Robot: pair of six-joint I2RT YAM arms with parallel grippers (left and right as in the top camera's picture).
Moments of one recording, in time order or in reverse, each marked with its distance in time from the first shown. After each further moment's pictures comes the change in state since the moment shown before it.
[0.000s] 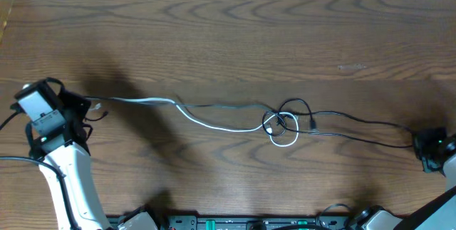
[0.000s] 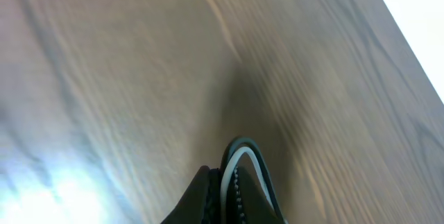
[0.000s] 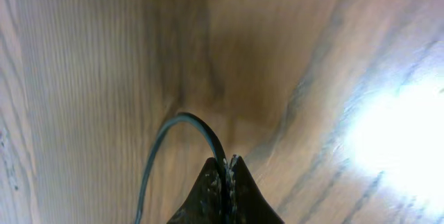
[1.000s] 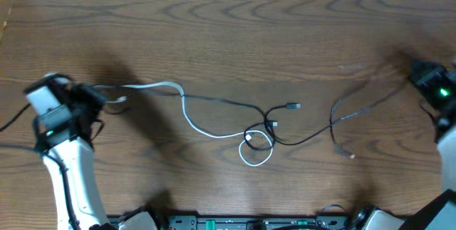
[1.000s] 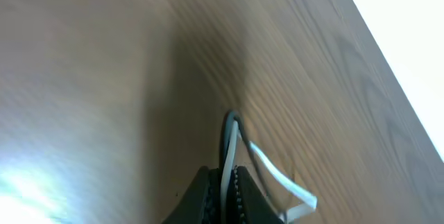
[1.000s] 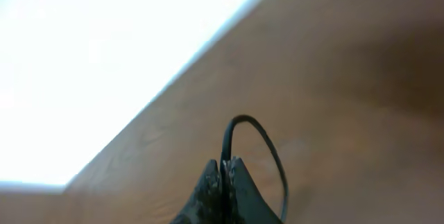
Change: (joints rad) left arm -0.097 0.032 0.000 -0.006 0.282 0.030; right arm 0.286 0.000 0.185 0.478 -0.492 -0.106
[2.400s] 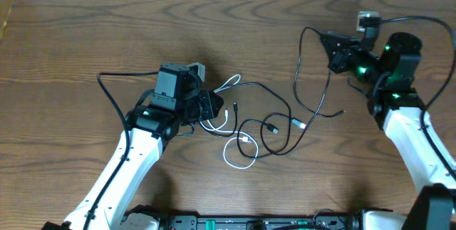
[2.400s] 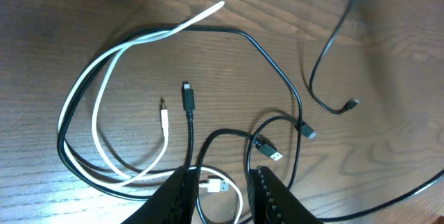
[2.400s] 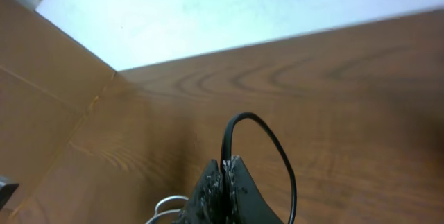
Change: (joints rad) left arm -0.790 0.036 0.000 -0.060 0.135 0.011; right arm 0.518 0.084 0.024 0.215 0.056 -0.104
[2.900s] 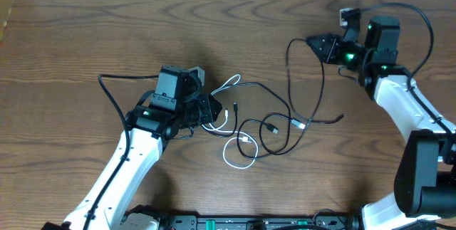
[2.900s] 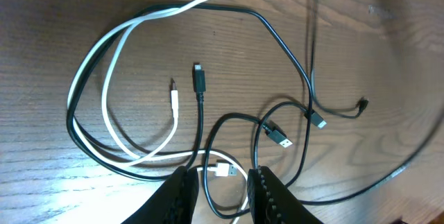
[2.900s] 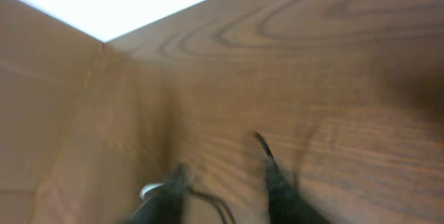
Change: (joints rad) left arm 0.000 0.000 -0.001 -0.060 -0.004 0.004; right arm 0.007 0.257 0.212 -0.204 -0.066 -0.020
